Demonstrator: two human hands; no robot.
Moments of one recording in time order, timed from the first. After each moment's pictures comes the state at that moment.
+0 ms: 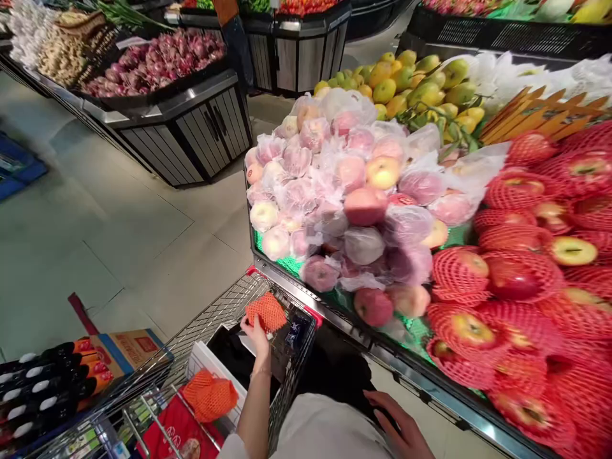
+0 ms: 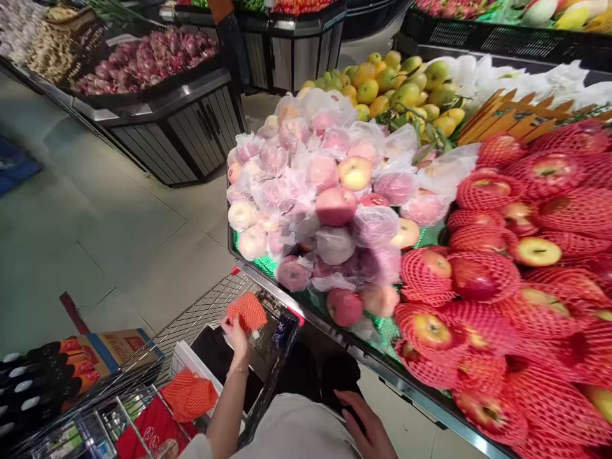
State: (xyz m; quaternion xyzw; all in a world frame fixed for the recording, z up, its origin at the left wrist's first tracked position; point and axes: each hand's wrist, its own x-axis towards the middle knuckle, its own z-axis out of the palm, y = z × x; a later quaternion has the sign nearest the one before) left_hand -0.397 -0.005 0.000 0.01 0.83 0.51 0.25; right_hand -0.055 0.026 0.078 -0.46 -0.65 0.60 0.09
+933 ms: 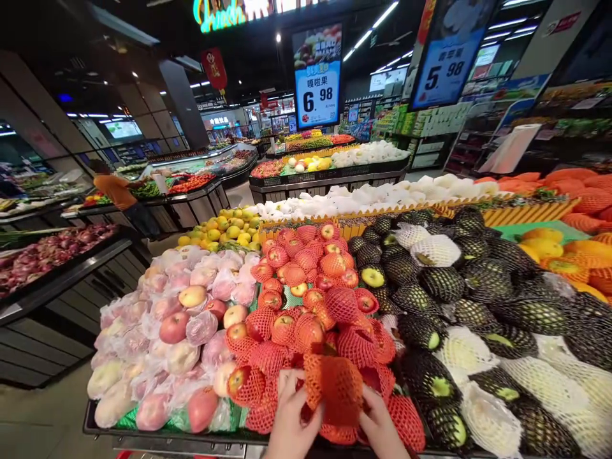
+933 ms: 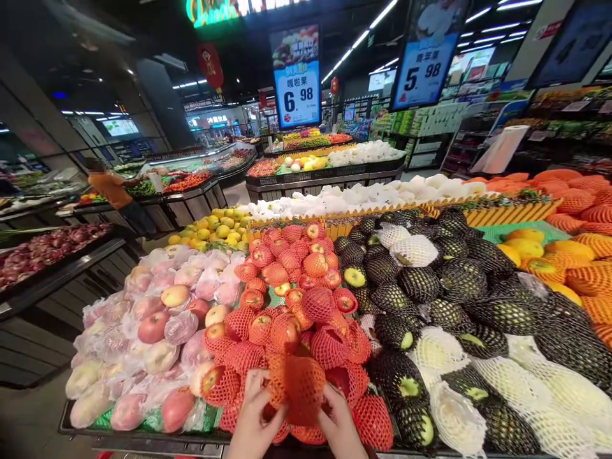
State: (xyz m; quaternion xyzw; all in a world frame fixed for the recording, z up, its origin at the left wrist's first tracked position) left_hand -0.038 0.162 0.223 0.76 0.53 0.35 0.17; right_hand 0.157 0.157 0.189 -0.51 -0.55 0.46 0.47
